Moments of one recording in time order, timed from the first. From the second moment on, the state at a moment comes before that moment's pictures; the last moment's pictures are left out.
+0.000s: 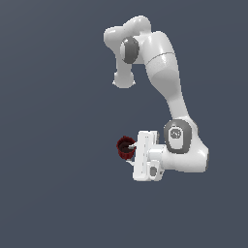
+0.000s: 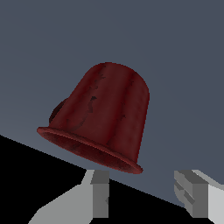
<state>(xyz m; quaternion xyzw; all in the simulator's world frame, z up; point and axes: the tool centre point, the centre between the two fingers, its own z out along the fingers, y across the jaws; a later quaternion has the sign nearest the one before) 0.060 0.026 0.091 0.61 0.62 -0.46 0.20</state>
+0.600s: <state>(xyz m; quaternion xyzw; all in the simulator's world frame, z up) 0.058 0.020 0.087 0.60 0.62 -0.46 0.20</state>
